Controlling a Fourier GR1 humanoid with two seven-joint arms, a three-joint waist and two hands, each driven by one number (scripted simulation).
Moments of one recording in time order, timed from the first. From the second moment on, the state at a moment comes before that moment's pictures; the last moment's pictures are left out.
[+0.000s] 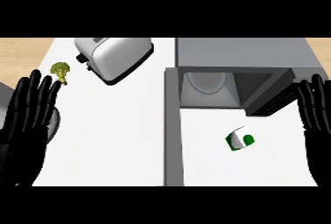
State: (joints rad) left arm 0.00 0.10 -0.04 -2.10 0.00 -0.02 0.00; right arm 0.04 -0.10 -0.01 -2.10 -0.01 0.01 0.02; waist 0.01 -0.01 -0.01
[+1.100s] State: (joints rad) left arm 0.24 0.20 0.31 -2.30 0.59 -0.25 0.21; right arm 0.15 -0.12 0.00 -2.13 -0.08 0.18 -0.01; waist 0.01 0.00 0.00
